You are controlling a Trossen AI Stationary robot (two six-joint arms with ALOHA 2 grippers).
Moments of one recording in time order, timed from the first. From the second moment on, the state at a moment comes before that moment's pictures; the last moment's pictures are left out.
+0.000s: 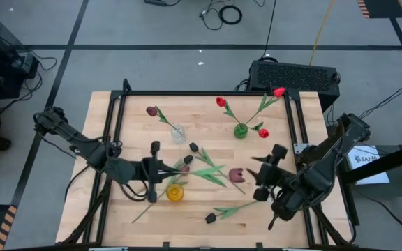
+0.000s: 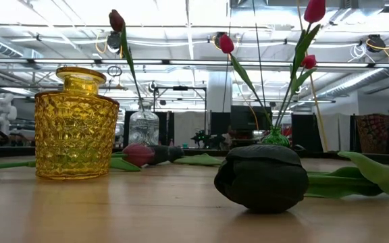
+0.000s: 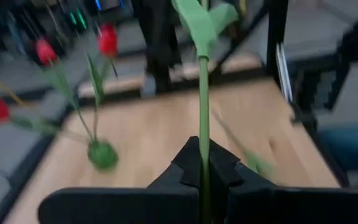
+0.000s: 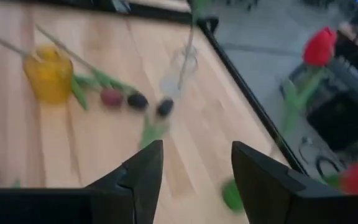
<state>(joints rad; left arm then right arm) -0.56 1.25 1.17 -0.29 -0.56 -0.02 0.77 1.45 1.39 -1.23 1.02 0.88</state>
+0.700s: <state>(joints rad) -0.49 1.53 1.13 0.52 -0.48 0.24 0.60 1.45 1.08 0.54 0.74 -0.26</state>
